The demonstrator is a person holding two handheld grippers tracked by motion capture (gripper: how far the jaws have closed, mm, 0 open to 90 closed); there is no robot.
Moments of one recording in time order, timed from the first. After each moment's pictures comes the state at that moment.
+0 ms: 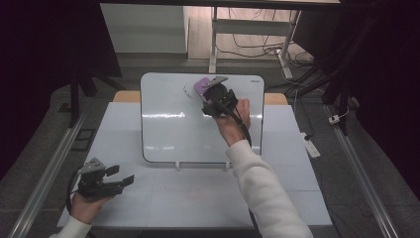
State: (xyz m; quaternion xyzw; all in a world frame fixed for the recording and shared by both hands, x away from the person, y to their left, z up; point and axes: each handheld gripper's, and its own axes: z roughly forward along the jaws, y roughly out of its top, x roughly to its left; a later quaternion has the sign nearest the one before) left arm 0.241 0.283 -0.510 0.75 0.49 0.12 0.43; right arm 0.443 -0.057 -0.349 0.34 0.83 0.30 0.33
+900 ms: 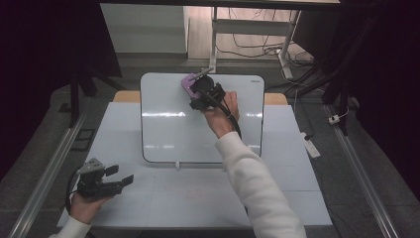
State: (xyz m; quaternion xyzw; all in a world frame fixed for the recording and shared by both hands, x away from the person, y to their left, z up) left arm 0.241 0.284 -0.510 0.75 0.49 0.13 0.43; right arm 0.452 -0.024 -0.338 0.31 0.85 0.30 0.30
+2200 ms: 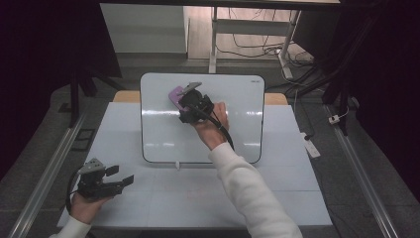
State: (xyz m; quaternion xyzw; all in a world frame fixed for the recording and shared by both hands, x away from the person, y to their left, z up) left arm 0.241 0.283 -0.510 0.75 0.49 0.13 0.43; right arm 0.428 -0.006 -0.366 0.28 0.87 0.32 0.27
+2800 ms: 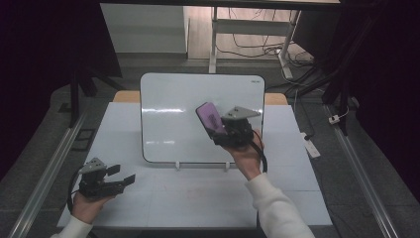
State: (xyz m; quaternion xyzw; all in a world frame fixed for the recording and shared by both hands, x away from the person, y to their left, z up) left arm 0.242 0.279 -0.508 0.74 0.49 0.12 0.43; right arm 0.364 -0.122 -0.389 0.30 0.81 0.46 0.21
